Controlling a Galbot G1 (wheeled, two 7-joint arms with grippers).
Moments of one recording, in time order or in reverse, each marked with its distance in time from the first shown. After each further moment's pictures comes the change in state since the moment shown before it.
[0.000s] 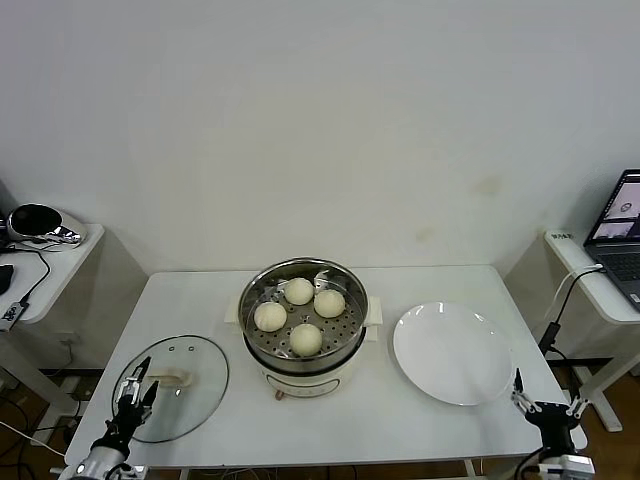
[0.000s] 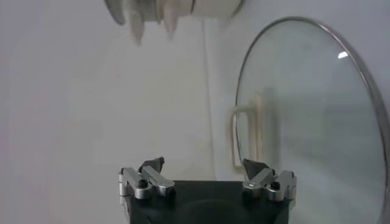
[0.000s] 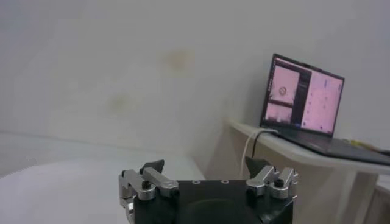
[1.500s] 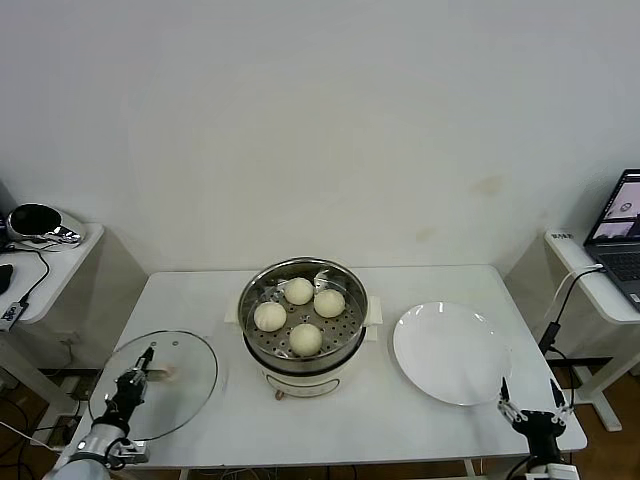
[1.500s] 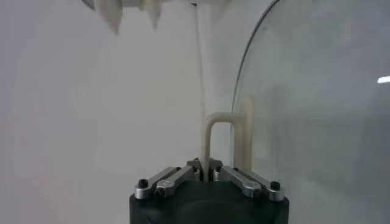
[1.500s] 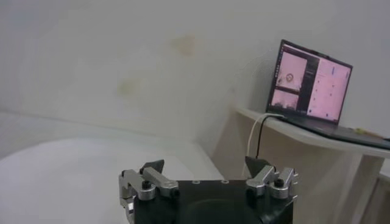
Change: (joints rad) left arm -0.055 0.053 0.021 -0.017 -0.097 0.070 0.038; right arm -0.019 0.010 -0.041 -0.014 -0.037 0.029 -0.010
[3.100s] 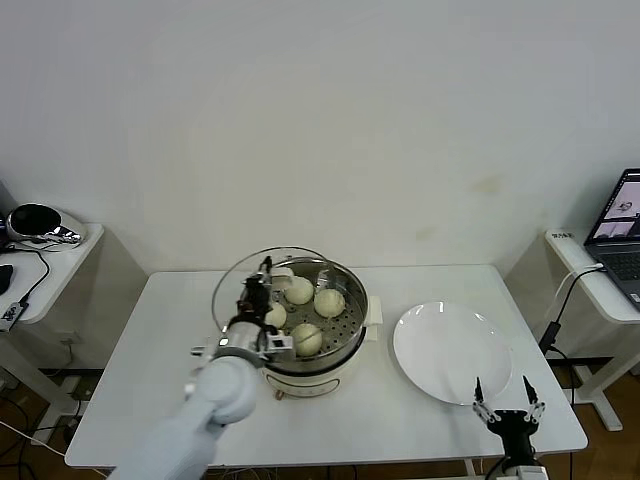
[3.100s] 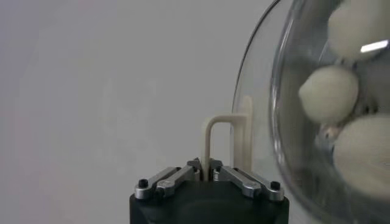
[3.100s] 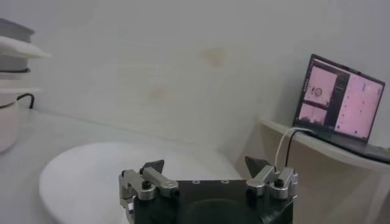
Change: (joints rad) left arm -0.544 -0.025 0.756 -0.348 -0.065 0.729 0.464; right arm -0.005 0.047 -0.064 0.008 -0.116 0.031 0.016
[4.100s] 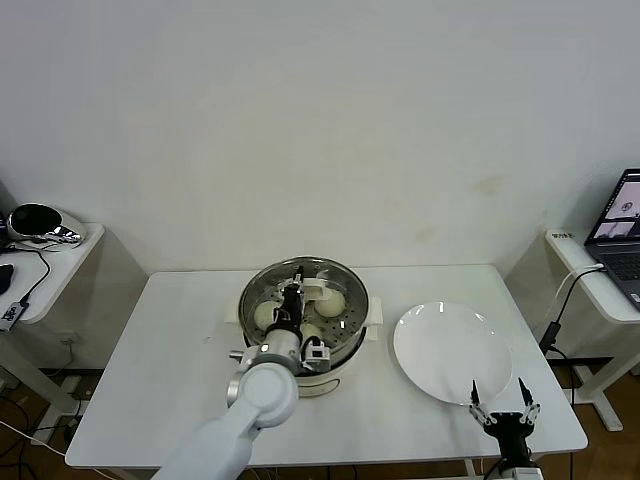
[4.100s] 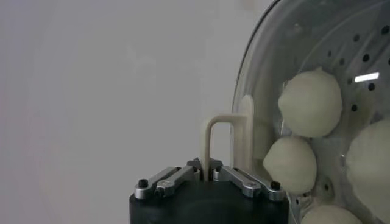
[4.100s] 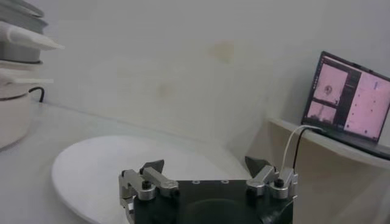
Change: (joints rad) left arm -0.022 -0.110 0.083 0.095 0.147 -0.011 0.022; right arm 0.000 -0.005 -0.011 -0.020 -0.012 0.013 -0.001
